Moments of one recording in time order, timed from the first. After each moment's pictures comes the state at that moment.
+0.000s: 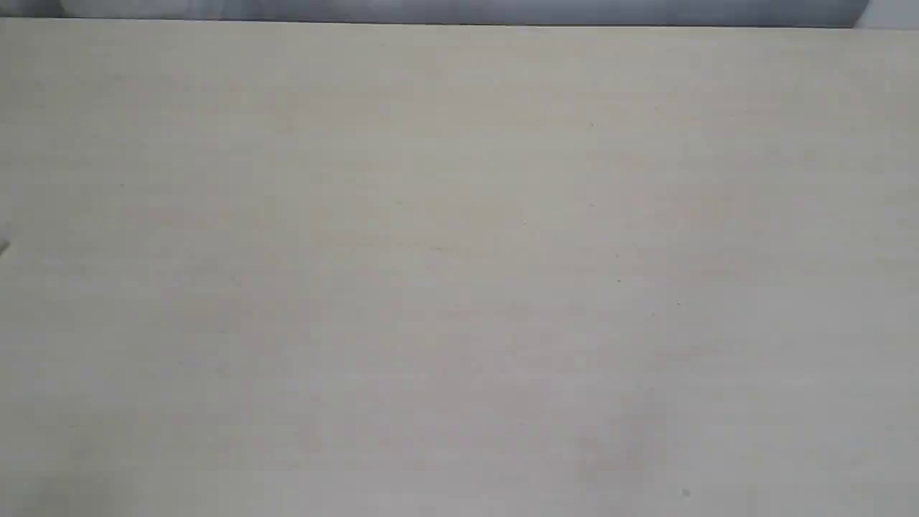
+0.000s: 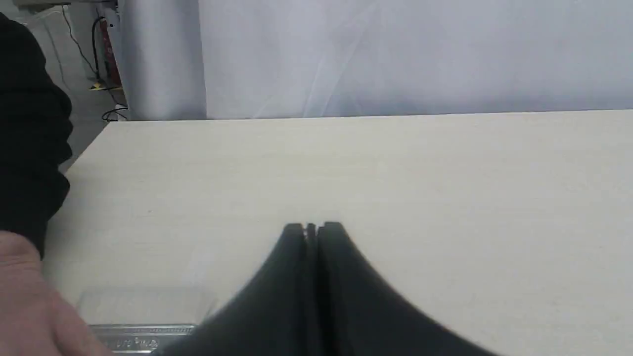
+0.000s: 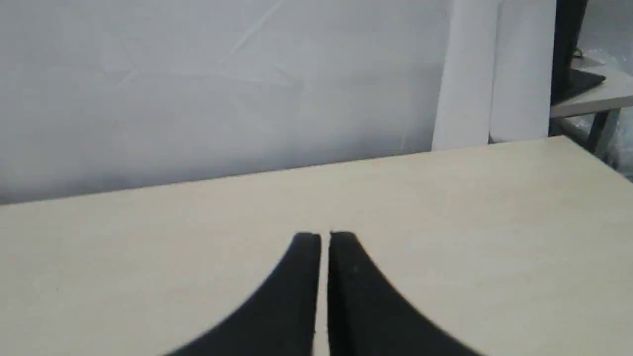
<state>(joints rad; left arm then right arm) 0.00 0.00 0.00 0.07 0.26 -0.07 -0.08 0.29 -0.28 -0.27 0.28 0.38</state>
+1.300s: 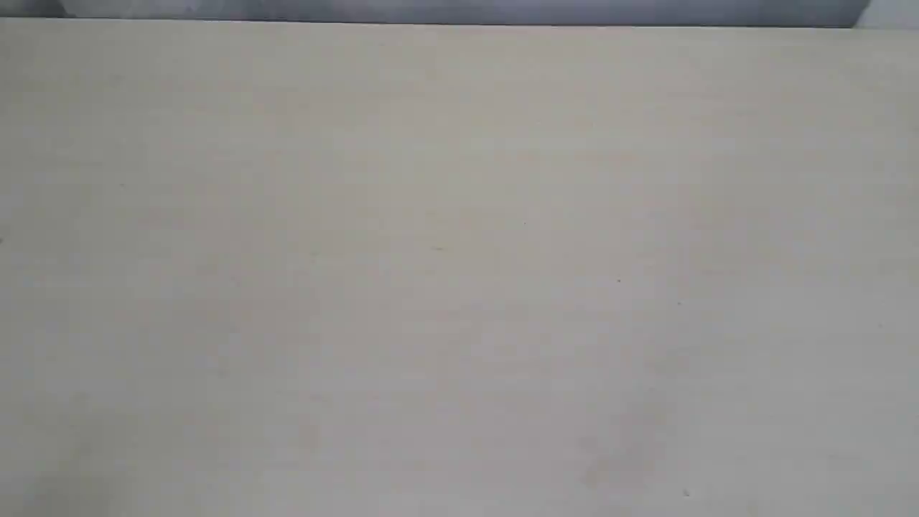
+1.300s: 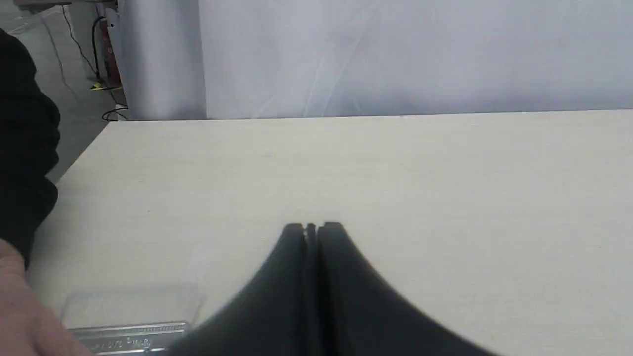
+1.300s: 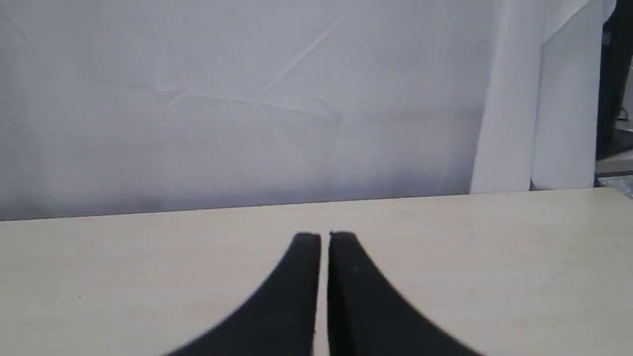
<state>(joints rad) 0.00 0.00 0.00 0.07 0.26 -0.07 -0.08 0.06 0.00 -0.23 0.03 0.30</state>
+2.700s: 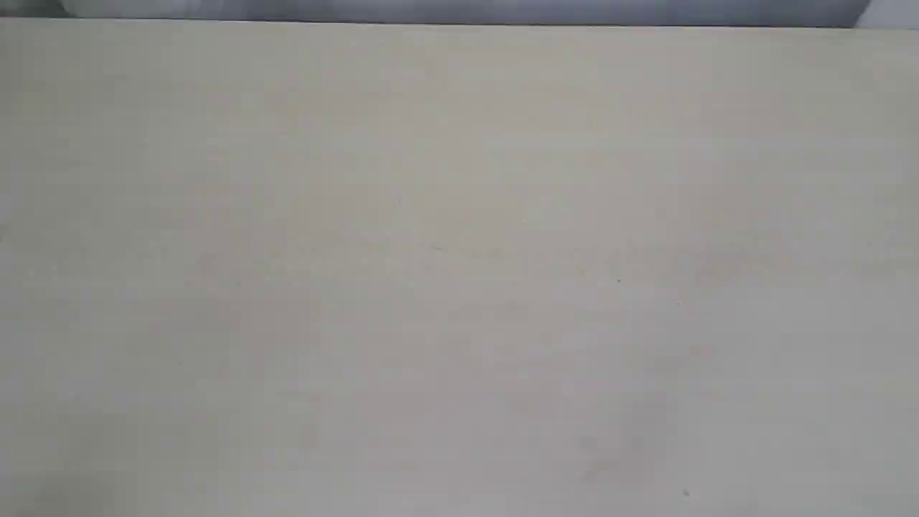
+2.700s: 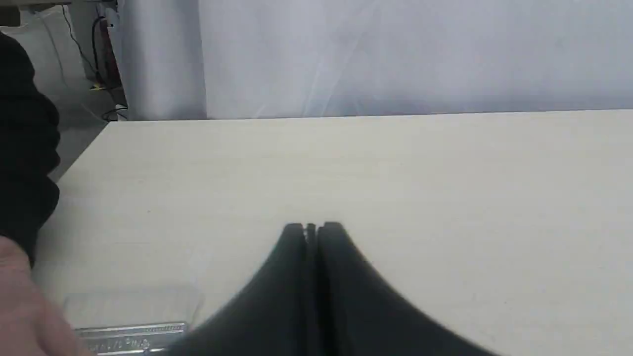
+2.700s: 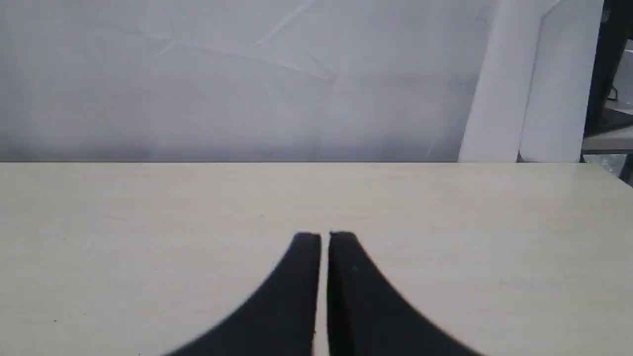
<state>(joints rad) 0.00 0.00 0.00 0.07 0.26 -0.07 -0.08 0.01 0.00 -0.03 0.16 0.04</state>
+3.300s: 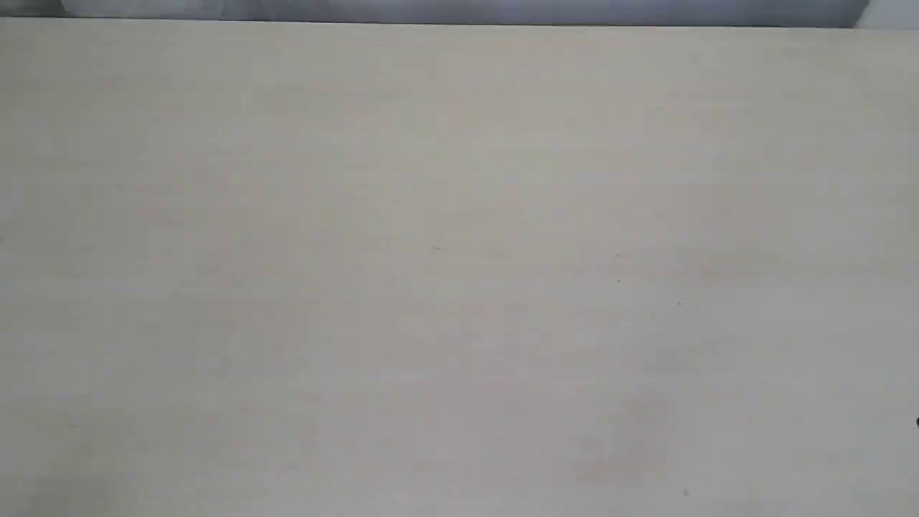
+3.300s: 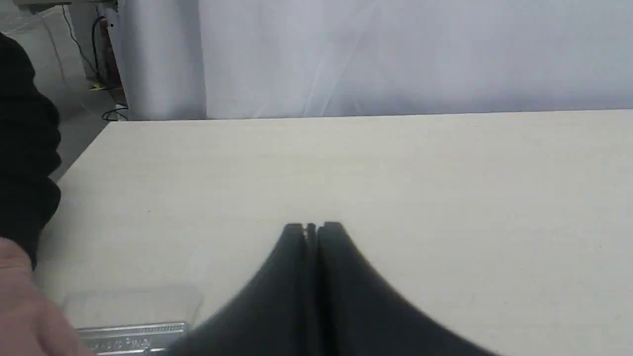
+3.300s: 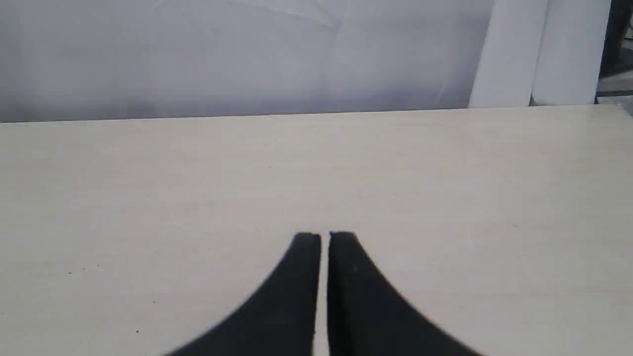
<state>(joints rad) 0.00 0.00 0.00 0.07 0.26 -0.07 -0.08 0.01 0.00 0.01 0.26 0.05</state>
